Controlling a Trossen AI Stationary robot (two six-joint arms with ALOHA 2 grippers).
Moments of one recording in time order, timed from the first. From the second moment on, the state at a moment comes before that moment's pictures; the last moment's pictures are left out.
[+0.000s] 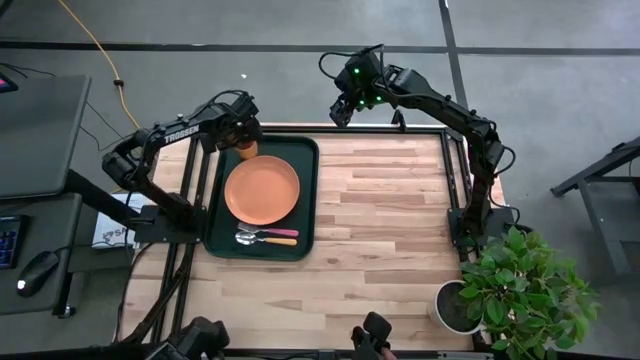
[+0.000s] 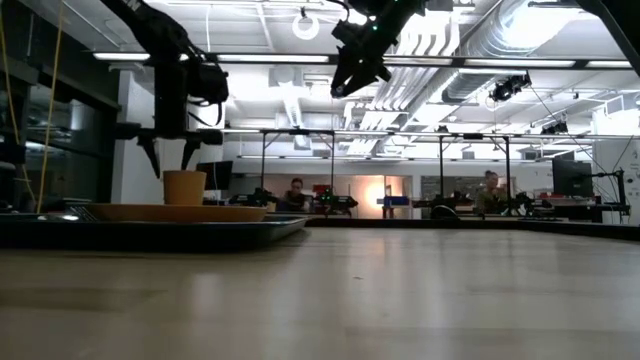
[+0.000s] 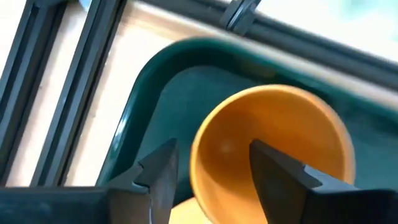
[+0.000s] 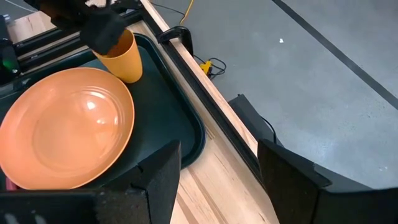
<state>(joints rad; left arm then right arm) 1.00 1.52 1.06 -0.91 -0.29 -0.99 -0.58 1.89 2.03 -0.89 -0.04 -0.01</state>
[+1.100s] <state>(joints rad) 0.82 1.05 1.16 -0.30 -0.22 -0.68 -0.58 1.89 2.03 -0.89 -0.04 0.03</state>
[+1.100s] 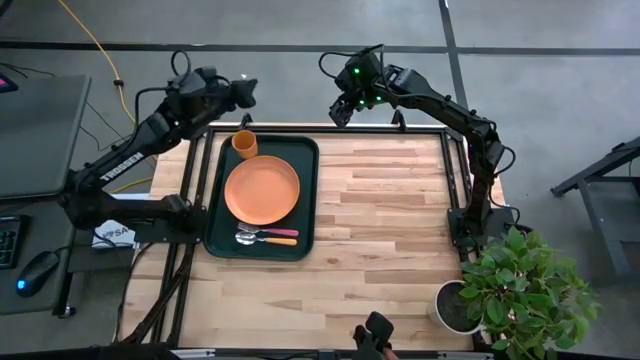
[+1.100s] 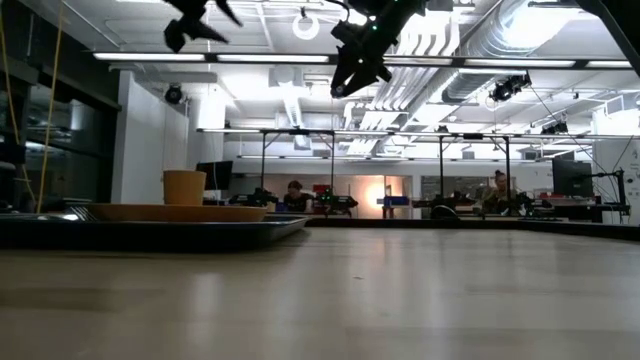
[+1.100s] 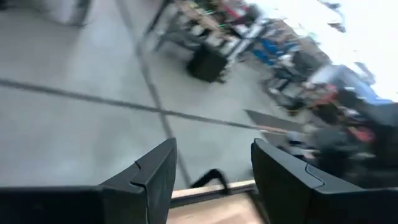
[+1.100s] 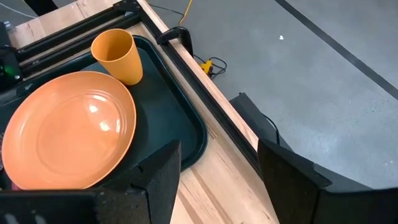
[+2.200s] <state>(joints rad) -0.13 0.72 0.52 0.34 -0.23 -0.30 -0.45 1.56 2.03 -1.43 -0.42 -0.11</state>
